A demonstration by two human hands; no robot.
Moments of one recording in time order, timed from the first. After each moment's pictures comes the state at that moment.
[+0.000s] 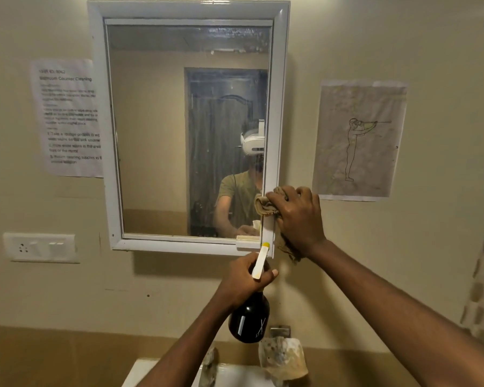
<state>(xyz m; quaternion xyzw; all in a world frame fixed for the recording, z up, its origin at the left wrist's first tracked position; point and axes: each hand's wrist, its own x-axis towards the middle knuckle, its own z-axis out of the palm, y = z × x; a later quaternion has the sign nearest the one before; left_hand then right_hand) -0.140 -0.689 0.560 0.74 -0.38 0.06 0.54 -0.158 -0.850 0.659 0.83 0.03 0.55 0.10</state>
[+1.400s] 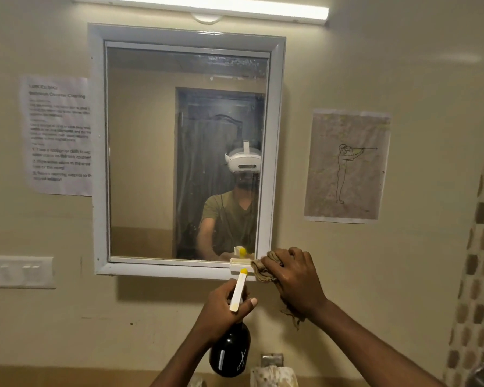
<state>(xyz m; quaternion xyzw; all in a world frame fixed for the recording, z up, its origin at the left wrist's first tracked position) -0.119 -0.668 0.544 0.71 -0.39 0.08 0.57 -0.168 -0.866 0.587 0.84 0.11 0.51 0.15</state>
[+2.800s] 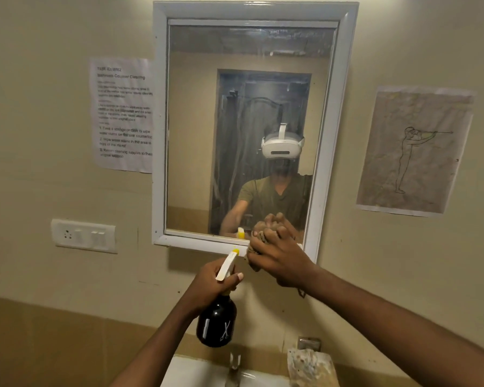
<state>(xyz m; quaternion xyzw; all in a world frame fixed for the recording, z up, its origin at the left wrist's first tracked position) -0.083 -0.565 0.539 0.71 -0.34 0.05 0.61 -0.120 -0.769 0.608 0.80 0.27 0.38 0.38</state>
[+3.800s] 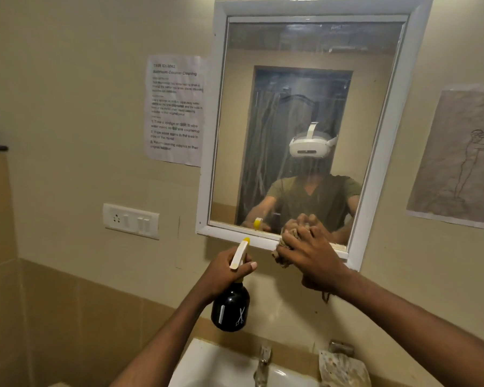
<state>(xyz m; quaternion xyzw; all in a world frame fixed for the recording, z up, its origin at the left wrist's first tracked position) -0.084 -0.509 0.546 0.73 -0.29 0.08 0.61 -0.103 -0.746 0.603 0.82 0.26 0.38 0.33</state>
